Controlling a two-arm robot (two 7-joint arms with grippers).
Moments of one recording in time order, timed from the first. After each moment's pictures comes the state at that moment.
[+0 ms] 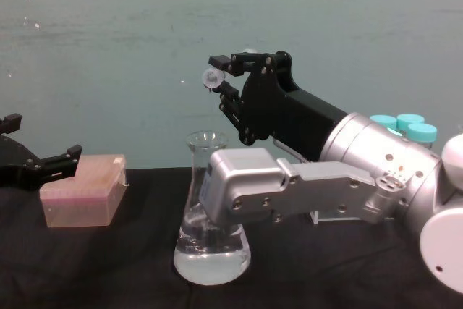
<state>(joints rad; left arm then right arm) -0.20 0.60 0.45 -1.41 -0.25 -0.12 0.03 0.53 0.27 -0.77 -1.11 -1.03 -0.32 -0.49</state>
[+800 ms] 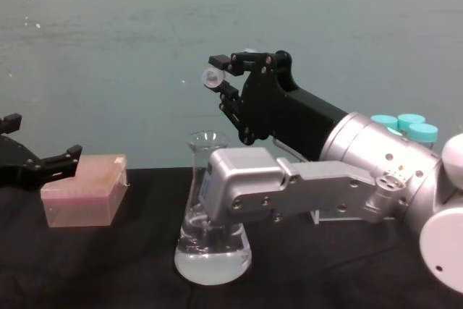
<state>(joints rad) -0.20 0.60 0.45 -1.41 -0.25 -0.12 0.03 0.53 0.27 -0.77 -1.12 -1.02 -0.32 -0.49</state>
